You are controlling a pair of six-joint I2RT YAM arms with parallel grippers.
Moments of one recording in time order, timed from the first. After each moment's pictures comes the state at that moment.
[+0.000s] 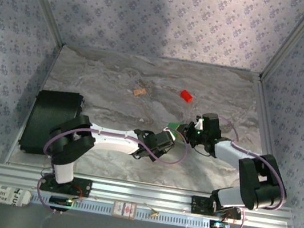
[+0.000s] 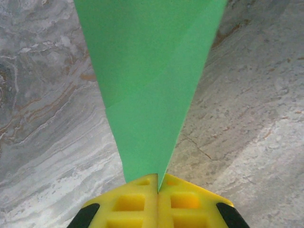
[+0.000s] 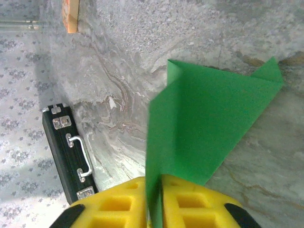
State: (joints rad) left arm -1.17 1.79 1.05 -0.38 -0.31 -0.25; right arm 0.31 1.40 0.52 0.11 -0.57 1.03
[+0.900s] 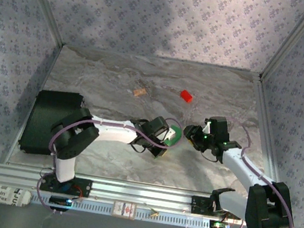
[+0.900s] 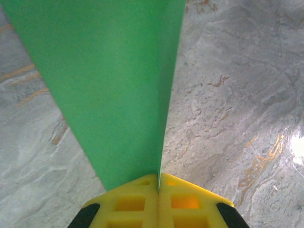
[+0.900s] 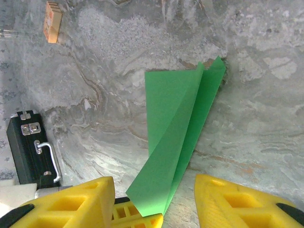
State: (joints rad) left arm -1.00 1.83 1.05 -0.25 0.25 -0.34; right arm 0.27 1.17 0.52 -0.20 -0.45 0.88
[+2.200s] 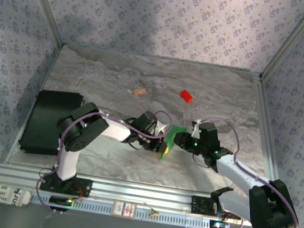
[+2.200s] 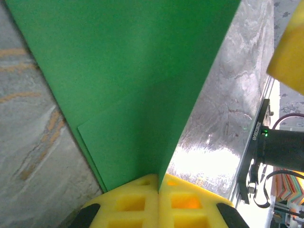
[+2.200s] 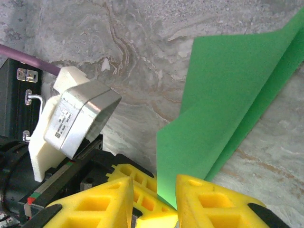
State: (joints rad) left arm -0.86 1.93 0.87 0.25 0.68 -0.72; right arm 0.44 1.16 0.41 0.05 -0.40 0.72
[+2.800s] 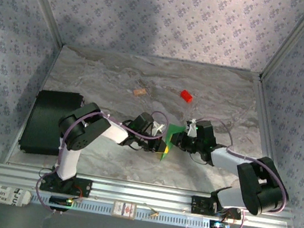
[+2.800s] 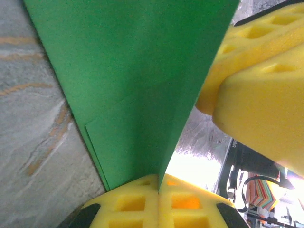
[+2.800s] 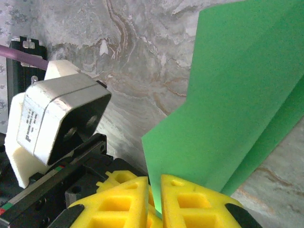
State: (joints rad) left arm -0.84 1.95 0.81 0.43 0.73 -0.86; right arm 0.42 1.39 0.42 0.22 -0.55 0.74
